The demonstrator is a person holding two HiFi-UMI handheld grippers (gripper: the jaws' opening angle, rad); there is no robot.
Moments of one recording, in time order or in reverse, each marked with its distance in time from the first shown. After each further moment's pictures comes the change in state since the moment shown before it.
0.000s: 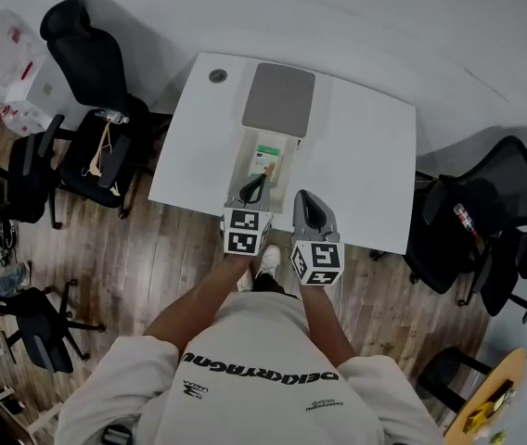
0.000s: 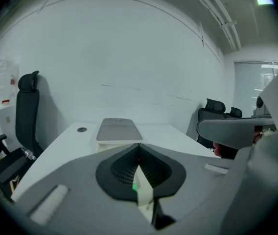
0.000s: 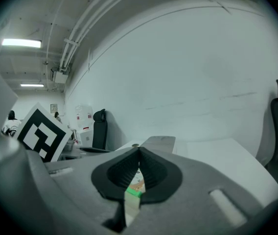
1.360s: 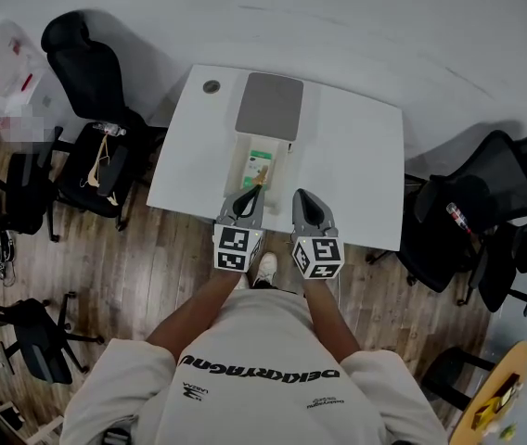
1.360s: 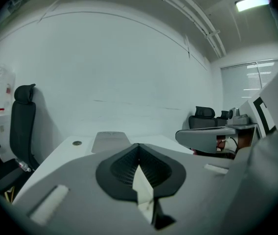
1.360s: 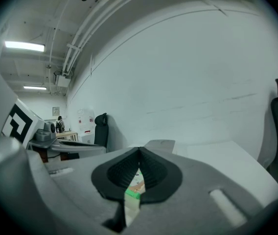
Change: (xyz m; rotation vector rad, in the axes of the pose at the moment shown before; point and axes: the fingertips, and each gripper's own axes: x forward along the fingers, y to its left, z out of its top) left arm -0.048 -0.030 0.020 0.066 -0.155 -0.069; right arm -0.017 -0.010 0.002 0.002 -0.055 0.022
